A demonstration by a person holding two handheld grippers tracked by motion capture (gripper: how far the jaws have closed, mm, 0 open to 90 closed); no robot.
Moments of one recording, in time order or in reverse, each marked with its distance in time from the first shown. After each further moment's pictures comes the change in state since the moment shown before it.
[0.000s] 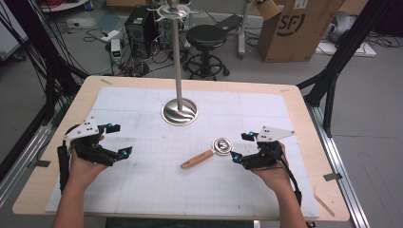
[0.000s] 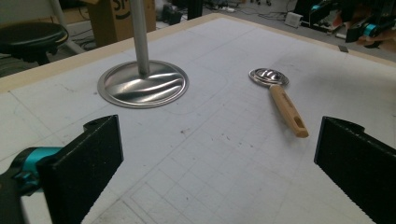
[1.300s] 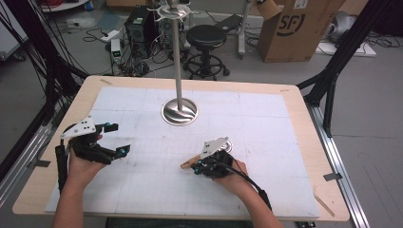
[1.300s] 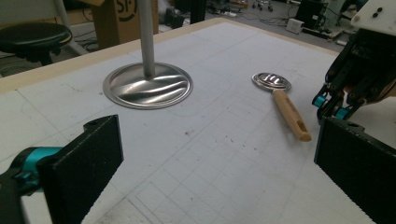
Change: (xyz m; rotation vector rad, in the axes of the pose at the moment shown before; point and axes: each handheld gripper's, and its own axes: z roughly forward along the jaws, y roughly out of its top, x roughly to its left) left arm 0.005 -0.001 -0.003 -0.019 0.009 -0.020; right arm 0.070 0.013 0.110 0.278 0.253 -0.146
